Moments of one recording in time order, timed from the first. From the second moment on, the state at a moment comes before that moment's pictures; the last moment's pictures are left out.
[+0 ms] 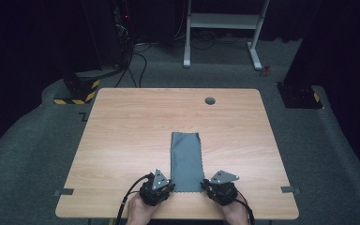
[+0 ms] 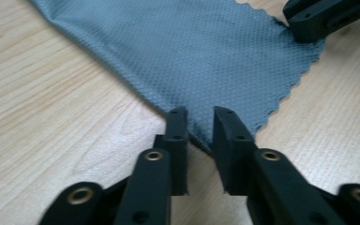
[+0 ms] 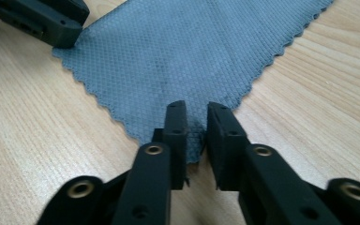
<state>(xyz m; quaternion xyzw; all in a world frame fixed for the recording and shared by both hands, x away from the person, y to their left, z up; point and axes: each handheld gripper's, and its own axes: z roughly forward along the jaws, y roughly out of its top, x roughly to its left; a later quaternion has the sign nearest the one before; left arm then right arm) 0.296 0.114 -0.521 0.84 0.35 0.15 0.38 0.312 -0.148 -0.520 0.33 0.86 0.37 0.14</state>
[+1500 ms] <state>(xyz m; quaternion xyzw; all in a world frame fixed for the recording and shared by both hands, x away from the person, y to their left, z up) 0.429 0.097 -0.512 0.83 0.38 0.14 0.38 0.422 -0.117 -0.511 0.36 0.84 0.37 0.17</state>
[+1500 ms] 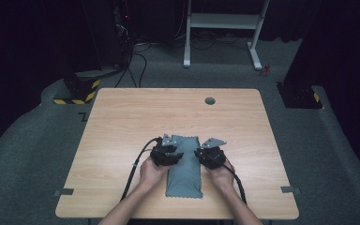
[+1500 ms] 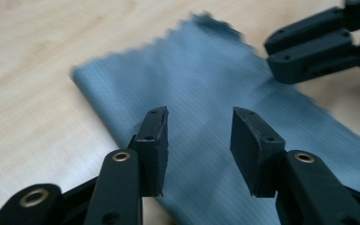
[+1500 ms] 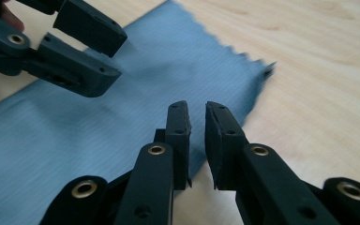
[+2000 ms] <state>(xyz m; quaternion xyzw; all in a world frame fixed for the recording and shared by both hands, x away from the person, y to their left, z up) 0.471 0.110 -0.515 0.81 0.45 0.18 0.33 0.470 -0.122 -0.516 0.41 0.83 0.33 0.19</state>
